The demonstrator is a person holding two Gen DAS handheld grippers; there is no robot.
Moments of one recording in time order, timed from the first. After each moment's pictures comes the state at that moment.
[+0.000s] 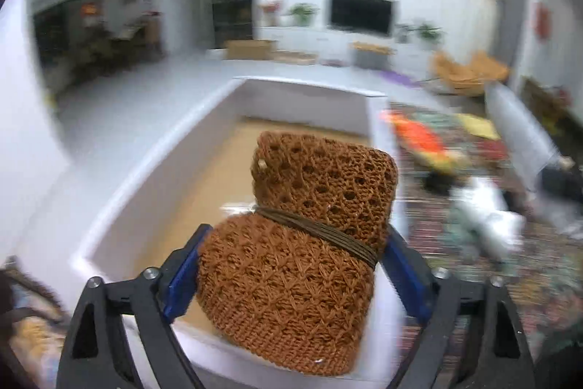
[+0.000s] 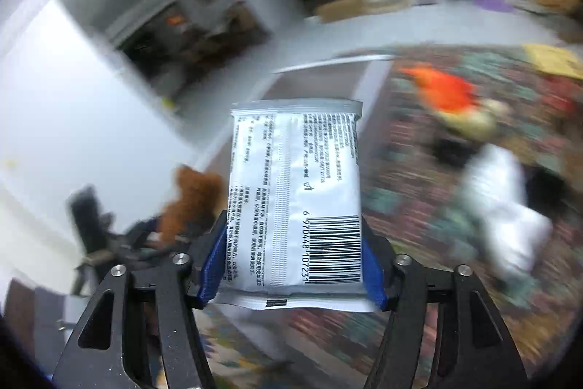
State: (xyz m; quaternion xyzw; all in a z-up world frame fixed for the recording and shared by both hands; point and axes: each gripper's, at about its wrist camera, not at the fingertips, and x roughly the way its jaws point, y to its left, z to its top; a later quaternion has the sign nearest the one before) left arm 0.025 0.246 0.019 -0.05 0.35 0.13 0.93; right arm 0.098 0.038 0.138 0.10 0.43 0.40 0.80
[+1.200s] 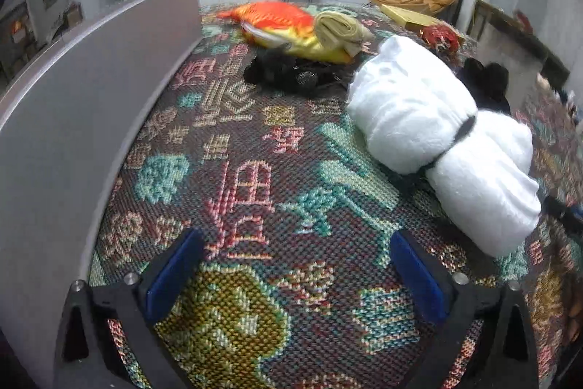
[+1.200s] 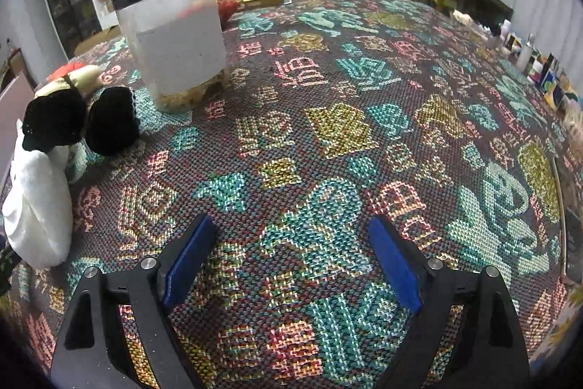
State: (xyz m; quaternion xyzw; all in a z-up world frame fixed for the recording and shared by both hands) left arm 0.158 0.022 -0.134 0.00 0.45 -0.02 0.89; right arm 0.136 -0.256 -0.036 0.04 0.43 -0.11 0.89
